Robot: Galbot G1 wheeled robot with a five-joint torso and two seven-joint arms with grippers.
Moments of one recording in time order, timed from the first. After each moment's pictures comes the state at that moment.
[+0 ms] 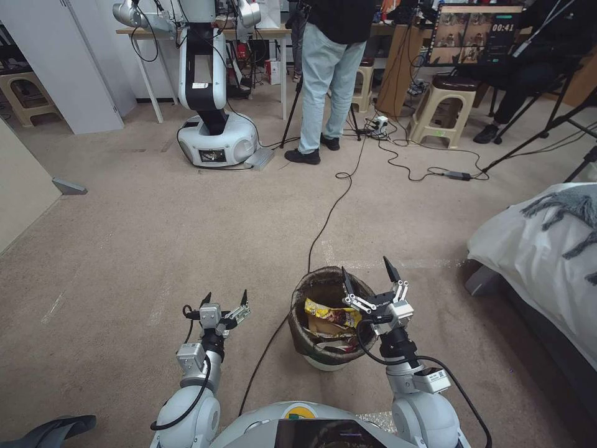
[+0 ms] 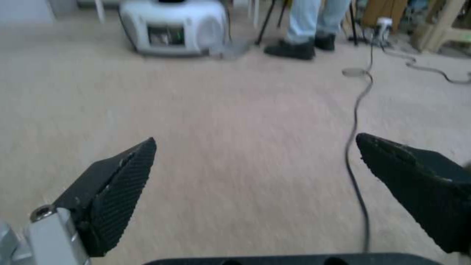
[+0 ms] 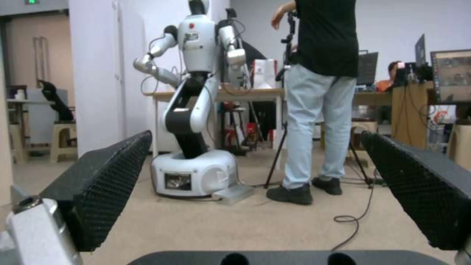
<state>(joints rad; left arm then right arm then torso) 1.71 -1.49 -0.48 -2.06 -0.13 -0.01 -0.08 -1.70 1.40 0.47 2.07 0.16 0.55 -0.14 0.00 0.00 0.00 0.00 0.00</state>
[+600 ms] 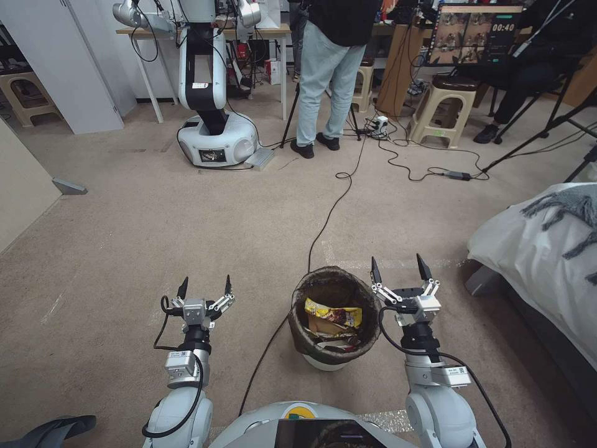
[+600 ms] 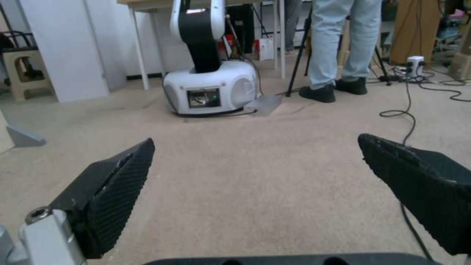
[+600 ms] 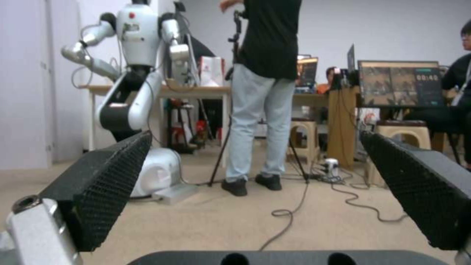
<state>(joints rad) 1.72 -1.51 -0.51 -2.08 0.01 -0.18 -0.14 -1.70 1.43 0.58 2.06 0.14 0.54 -0.05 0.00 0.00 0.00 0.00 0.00</state>
